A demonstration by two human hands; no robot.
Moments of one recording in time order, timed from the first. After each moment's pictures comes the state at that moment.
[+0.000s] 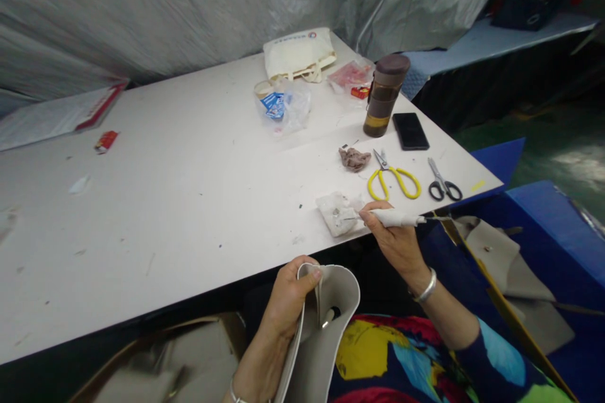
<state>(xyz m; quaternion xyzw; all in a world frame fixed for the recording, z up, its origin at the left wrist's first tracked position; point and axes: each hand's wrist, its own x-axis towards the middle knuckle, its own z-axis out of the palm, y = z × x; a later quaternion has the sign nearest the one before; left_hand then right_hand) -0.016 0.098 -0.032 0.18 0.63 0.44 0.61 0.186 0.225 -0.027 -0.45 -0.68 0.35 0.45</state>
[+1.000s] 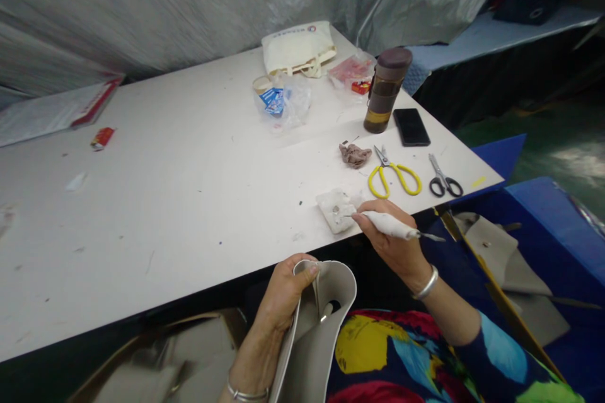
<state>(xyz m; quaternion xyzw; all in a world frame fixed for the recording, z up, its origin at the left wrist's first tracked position) -0.031 0.094 -0.048 0.16 0.62 0.44 0.63 0.180 0.217 -0.010 -0.43 -0.76 0.27 0.40</state>
